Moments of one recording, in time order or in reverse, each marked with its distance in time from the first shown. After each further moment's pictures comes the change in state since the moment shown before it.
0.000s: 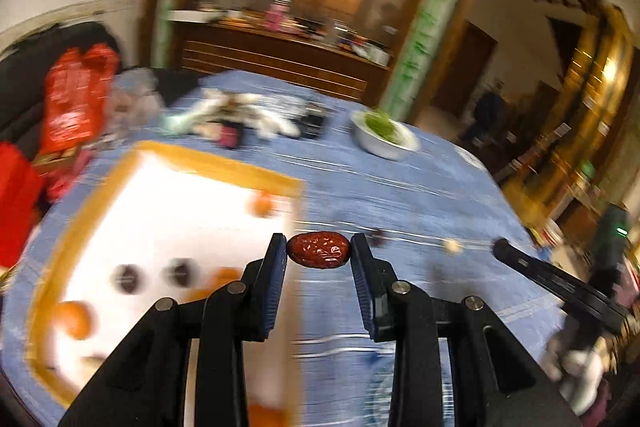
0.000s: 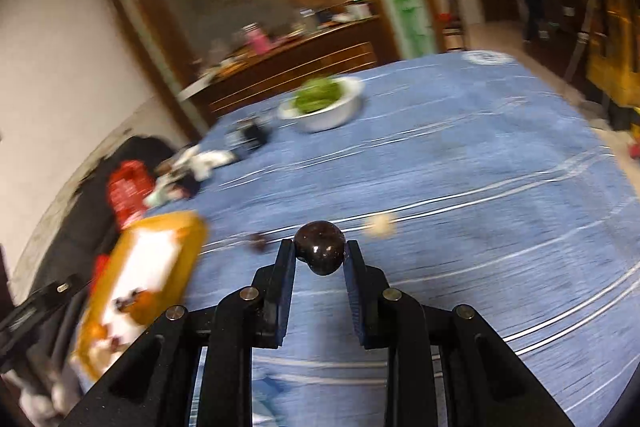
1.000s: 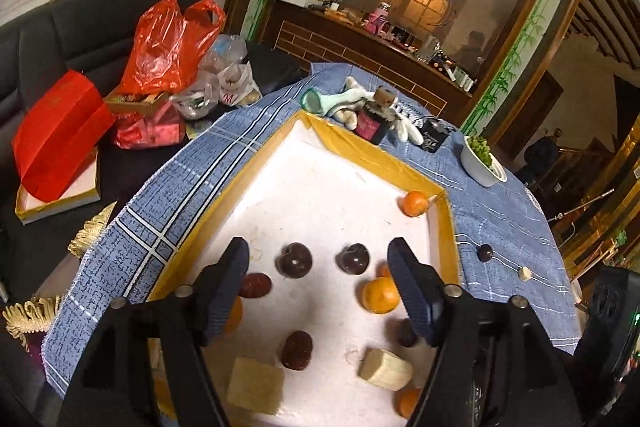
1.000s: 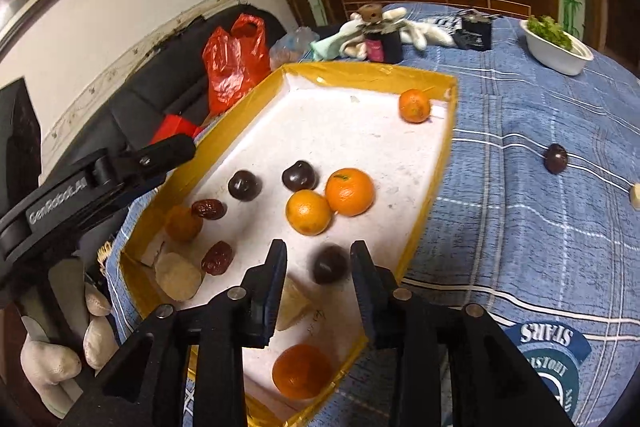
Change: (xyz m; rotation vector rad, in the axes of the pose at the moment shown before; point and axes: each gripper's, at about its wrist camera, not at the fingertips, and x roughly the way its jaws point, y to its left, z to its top) left arm -0.019 0.123 -0.018 -0.205 0.005 0.136; right arm 0.091 0.216 -0.104 -0.332 0.299 0.210
